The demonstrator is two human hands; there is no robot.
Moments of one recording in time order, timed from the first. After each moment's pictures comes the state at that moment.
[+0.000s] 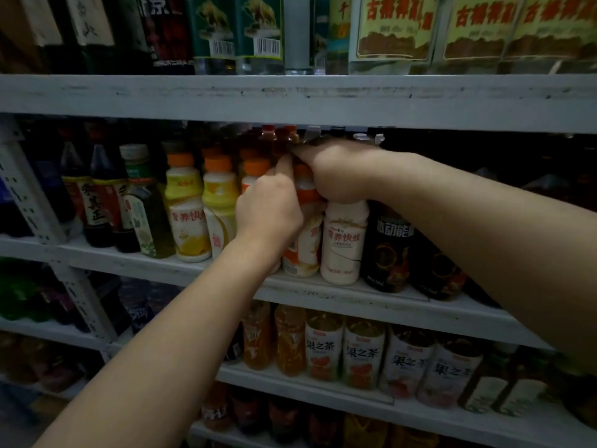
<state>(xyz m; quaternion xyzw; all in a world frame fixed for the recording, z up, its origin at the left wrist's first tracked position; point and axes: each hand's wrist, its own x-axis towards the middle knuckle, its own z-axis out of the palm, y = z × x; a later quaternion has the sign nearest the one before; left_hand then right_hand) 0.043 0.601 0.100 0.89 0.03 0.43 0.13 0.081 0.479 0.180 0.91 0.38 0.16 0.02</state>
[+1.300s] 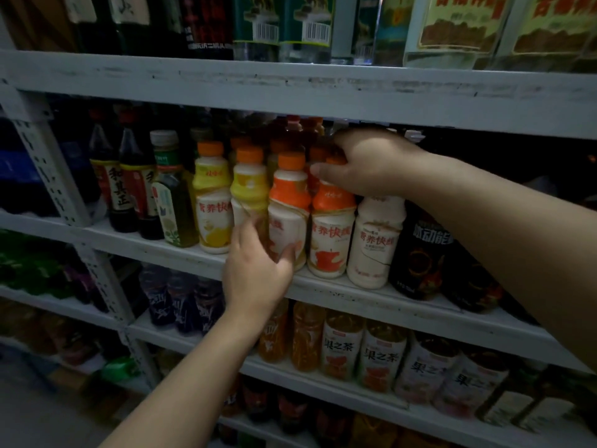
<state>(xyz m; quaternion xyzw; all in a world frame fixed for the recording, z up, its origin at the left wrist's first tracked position) 0.011 0.652 0.007 0.84 0.12 0.41 0.35 0.094 0.497 0.178 0.92 0.33 0.17 -0.11</state>
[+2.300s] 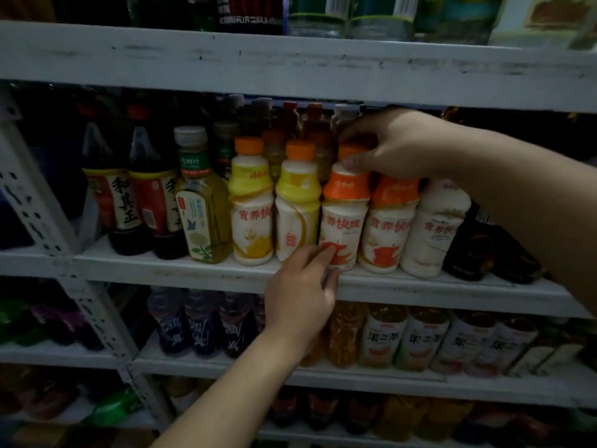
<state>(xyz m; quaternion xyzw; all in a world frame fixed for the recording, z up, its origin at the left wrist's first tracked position) 0.017 0.715 -0.029 0.87 -0.13 0.39 0.28 0.080 0.565 0.185 0.96 0.20 0.13 -0.13</state>
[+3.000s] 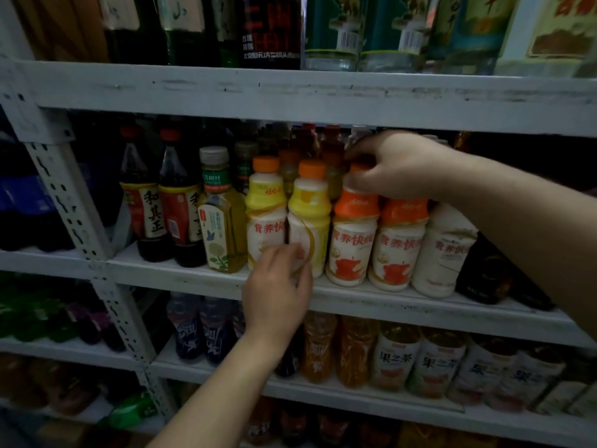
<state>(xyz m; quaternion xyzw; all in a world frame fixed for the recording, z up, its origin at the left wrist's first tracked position) 0.017 0.749 -0.015 0.84 -0.04 0.43 0.32 0.078 0.580 0.183 0.95 0.21 0.17 -0.12</state>
